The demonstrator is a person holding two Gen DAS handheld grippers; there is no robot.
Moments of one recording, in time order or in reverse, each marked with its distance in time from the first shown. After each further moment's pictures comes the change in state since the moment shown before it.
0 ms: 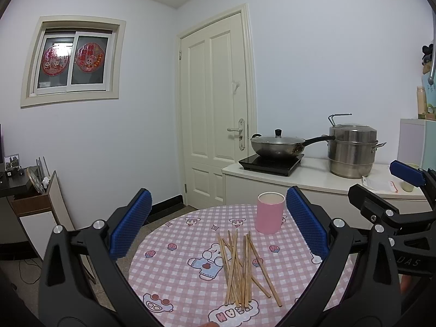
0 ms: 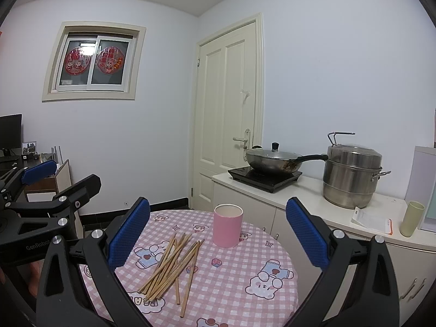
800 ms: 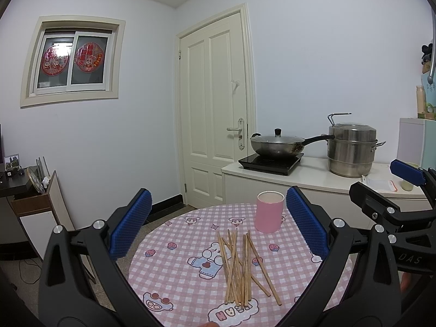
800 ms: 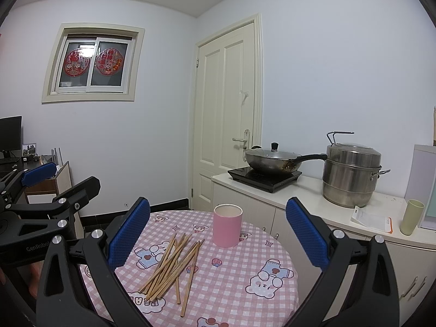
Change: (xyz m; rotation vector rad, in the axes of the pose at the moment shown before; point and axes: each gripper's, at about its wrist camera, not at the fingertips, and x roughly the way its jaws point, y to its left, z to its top) left arm -0.002 -0.004 0.004 0.002 0.003 0.000; right arm -0.002 -0.003 0.001 0.007 -0.004 0.003
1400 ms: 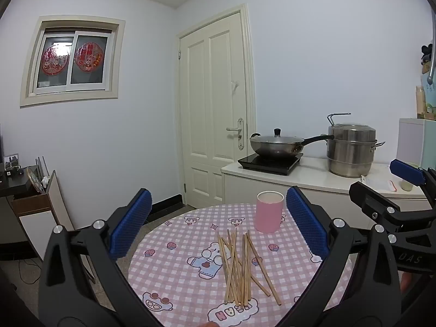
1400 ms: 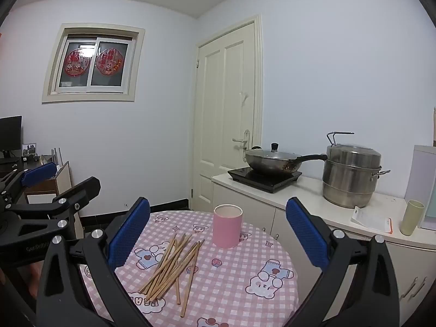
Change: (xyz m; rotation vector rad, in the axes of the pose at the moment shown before) left arm 0.000 0.000 0.000 -0.001 0.001 -0.002; right arm -0.001 0.000 0.001 -0.001 -0.005 -0.001
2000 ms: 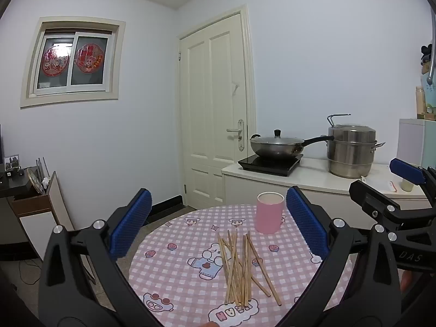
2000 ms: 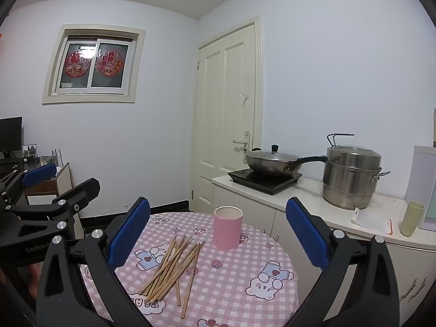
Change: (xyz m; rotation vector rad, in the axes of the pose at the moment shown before) left arm 0.000 0.000 0.000 0.001 -0.005 0.002; right arm -0.003 -0.003 0.002 0.001 -0.006 0.002
